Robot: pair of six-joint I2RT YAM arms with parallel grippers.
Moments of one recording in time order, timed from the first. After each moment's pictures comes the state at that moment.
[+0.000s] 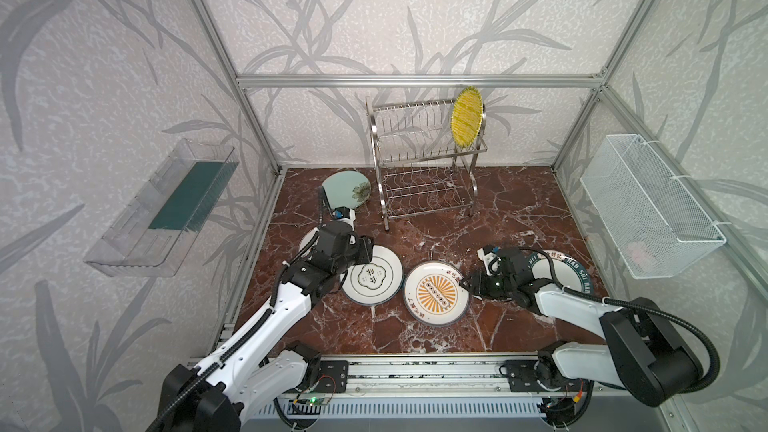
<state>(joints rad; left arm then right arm) -0.44 1.00 0.72 -0.35 -0.01 -0.54 0.38 1.30 0.37 0.06 -0.47 0.63</state>
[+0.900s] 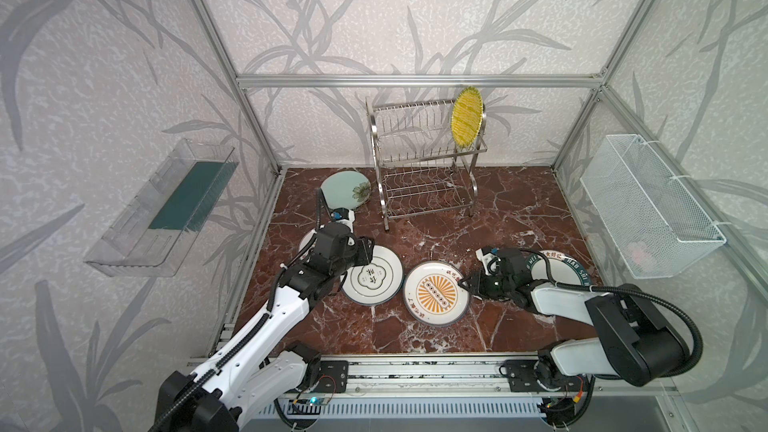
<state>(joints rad) -0.44 0.97 0.72 -0.35 0.01 -0.55 0.35 1.41 0.34 0.21 -0.56 0.68</state>
